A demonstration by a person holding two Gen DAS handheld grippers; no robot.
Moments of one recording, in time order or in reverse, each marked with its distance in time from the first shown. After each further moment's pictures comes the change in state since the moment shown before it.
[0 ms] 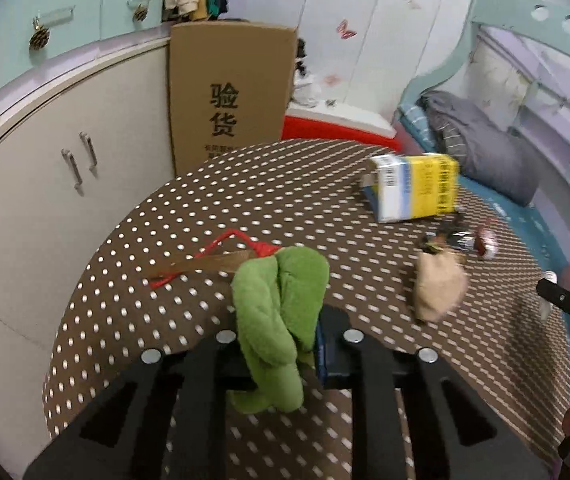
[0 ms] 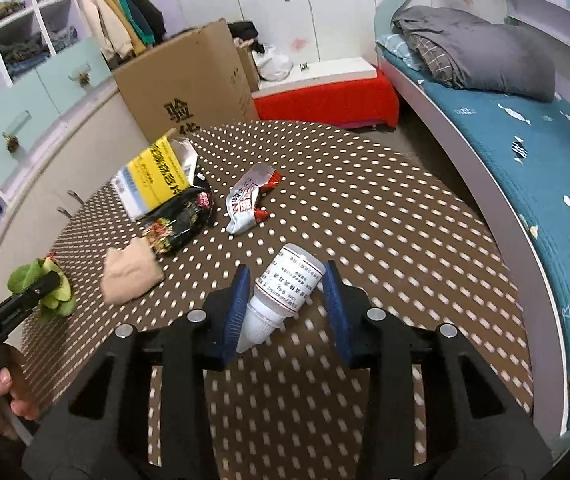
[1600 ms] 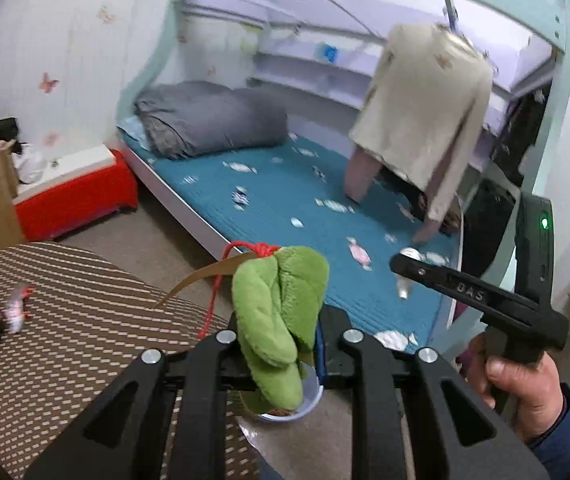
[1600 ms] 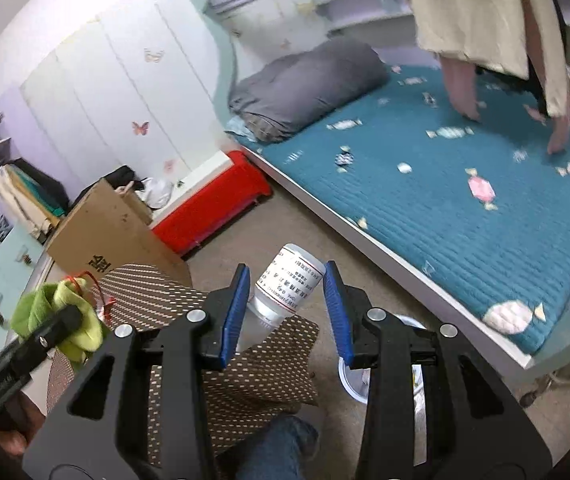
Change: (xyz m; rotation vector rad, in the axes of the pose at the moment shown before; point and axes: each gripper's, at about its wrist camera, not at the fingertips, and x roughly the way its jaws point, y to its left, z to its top) left arm -0.078 -0.417 -0.070 0.569 0.028 -0.673; right arm -0.205 -0.275 -0.074 0.495 -0.290 -0.208
